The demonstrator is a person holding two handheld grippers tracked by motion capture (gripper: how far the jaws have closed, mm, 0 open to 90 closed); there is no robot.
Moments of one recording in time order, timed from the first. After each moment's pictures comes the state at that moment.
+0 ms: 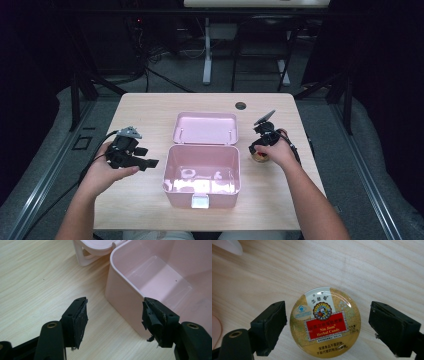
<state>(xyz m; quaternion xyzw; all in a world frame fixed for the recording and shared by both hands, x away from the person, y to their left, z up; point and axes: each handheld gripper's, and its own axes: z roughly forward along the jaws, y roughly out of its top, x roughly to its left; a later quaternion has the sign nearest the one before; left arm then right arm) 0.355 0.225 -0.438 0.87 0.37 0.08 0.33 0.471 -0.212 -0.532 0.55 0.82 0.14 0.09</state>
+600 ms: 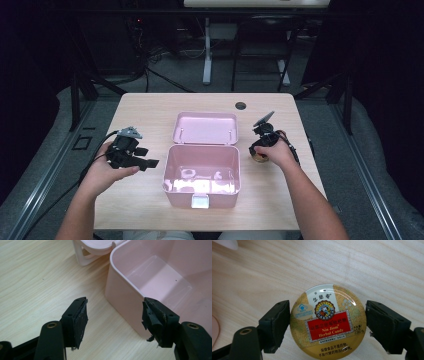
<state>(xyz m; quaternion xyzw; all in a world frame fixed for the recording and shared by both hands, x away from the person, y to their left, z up) 0.356 0.225 -0.439 0.87 0.37 0.08 0.33 0.472 -0.212 -0.538 0.55 0.82 0.13 0.08</state>
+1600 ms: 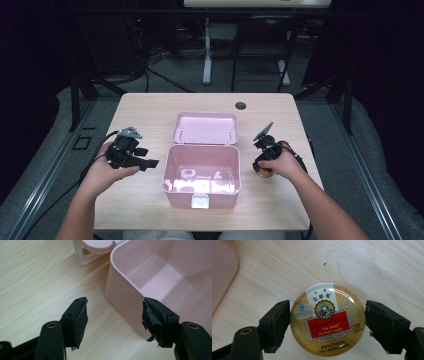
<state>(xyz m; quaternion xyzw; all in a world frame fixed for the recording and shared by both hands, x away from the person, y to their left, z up) 0.356 0.225 -0.440 0.87 0.37 0.07 0.32 0.425 -0.210 -0.534 0.50 0.86 0.09 0.05</state>
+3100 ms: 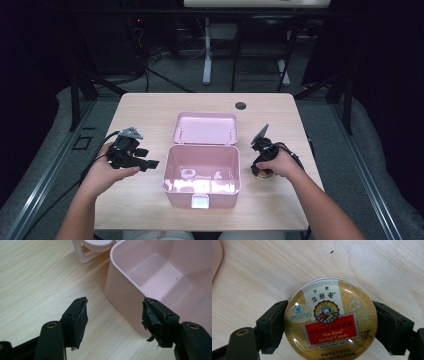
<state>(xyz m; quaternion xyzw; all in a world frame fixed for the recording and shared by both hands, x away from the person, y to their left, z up) 0.357 0.225 -0.442 0.87 0.37 0.07 0.32 0.434 -0.207 -0.553 0.49 0.87 0.05 0.01</state>
